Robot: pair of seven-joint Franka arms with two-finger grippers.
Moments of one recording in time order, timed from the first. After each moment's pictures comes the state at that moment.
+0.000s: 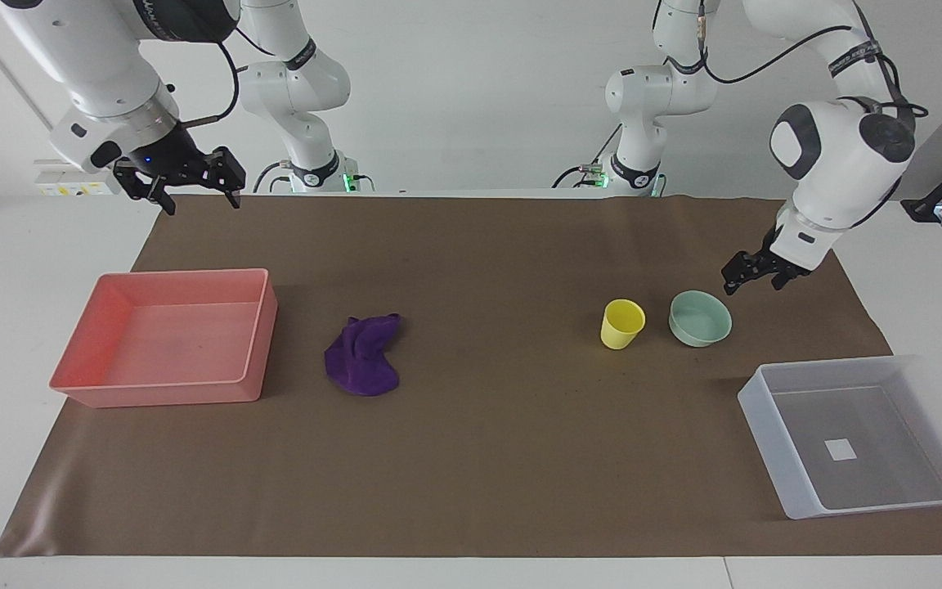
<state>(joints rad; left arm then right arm) -0.06 -0.06 0.04 -2.17 -0.01 2.08 -0.02 0.10 -0.05 -0.12 -1.61 -0.01 1.42 -0.12</state>
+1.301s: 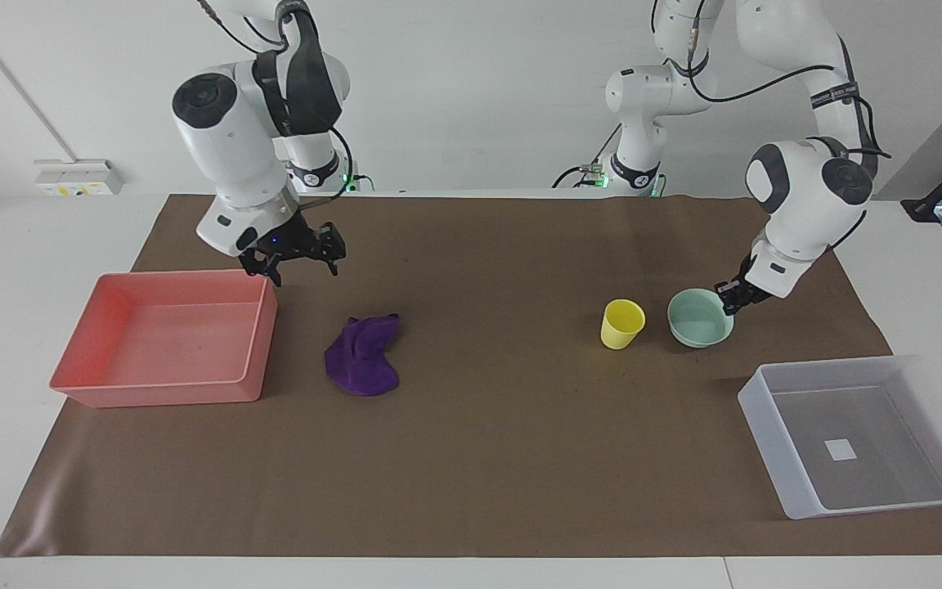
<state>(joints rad) -0.06 0.00 0.04 -2.07 -0.04 2.01 -0.05 0.32 0.03 -0.10 -1.94 0.07 1.96 0.02</state>
